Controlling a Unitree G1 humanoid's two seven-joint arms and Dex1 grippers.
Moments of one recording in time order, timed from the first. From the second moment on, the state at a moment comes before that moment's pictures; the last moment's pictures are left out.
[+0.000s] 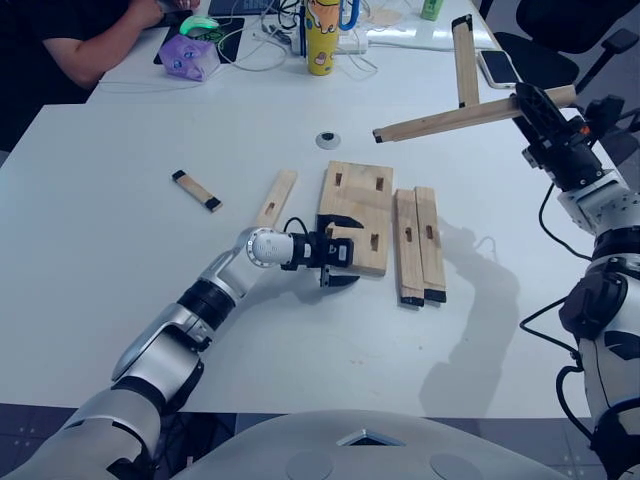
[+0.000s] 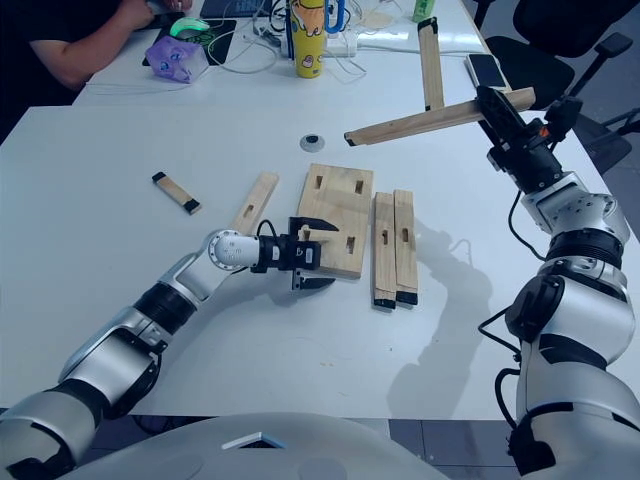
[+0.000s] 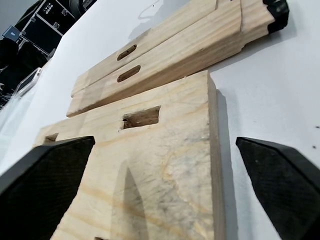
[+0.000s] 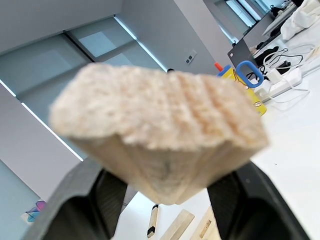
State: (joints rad) left arm -0.57 0.30 -0.59 0.50 0.18 -0.26 -0.84; right arm -0.86 -0.66 -0.49 1.09 0.72 0.62 1.14
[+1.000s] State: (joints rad) left arm -0.43 0.34 -0.41 0.15 0.05 0.45 -0.85; right arm -0.61 -0.63 -0.25 0.51 0.64 0.73 1.33
